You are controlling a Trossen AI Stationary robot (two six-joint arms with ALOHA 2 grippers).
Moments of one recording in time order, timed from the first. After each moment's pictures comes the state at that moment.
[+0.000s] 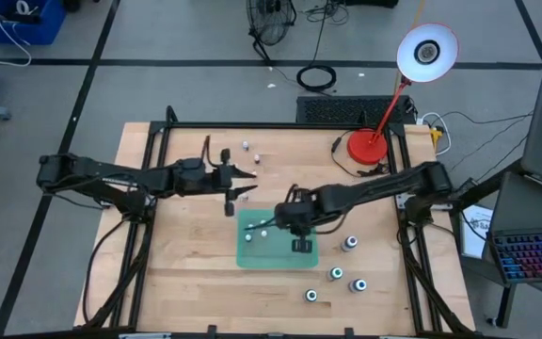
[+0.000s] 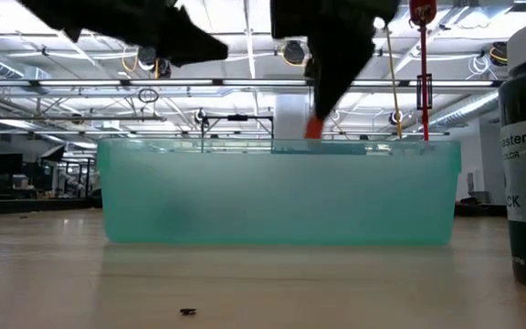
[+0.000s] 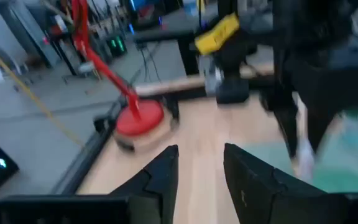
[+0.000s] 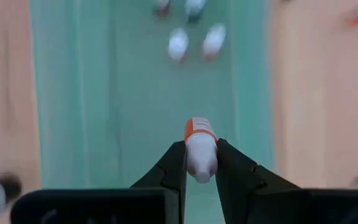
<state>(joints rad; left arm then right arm) 0.05 1.19 0.66 0.35 -0.10 0.22 0.17 1.83 1.51 -0.93 0.09 0.20</state>
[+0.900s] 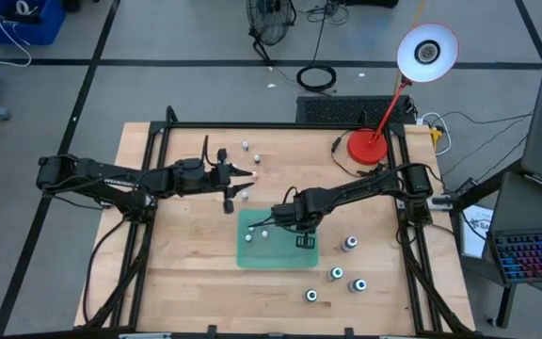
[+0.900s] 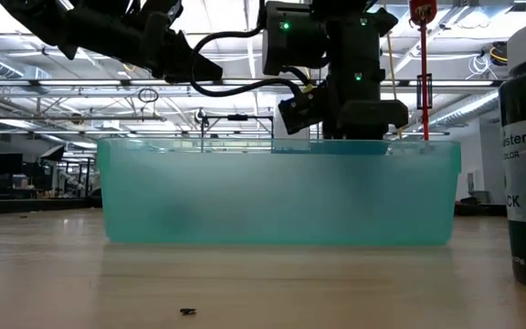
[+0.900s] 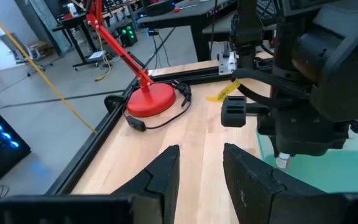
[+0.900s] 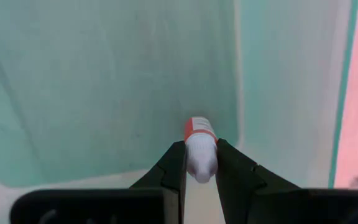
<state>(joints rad) 0.09 1.18 0.56 0.42 -0.11 0.21 0.10 1.98 1.40 -0.98 0.05 0.23</state>
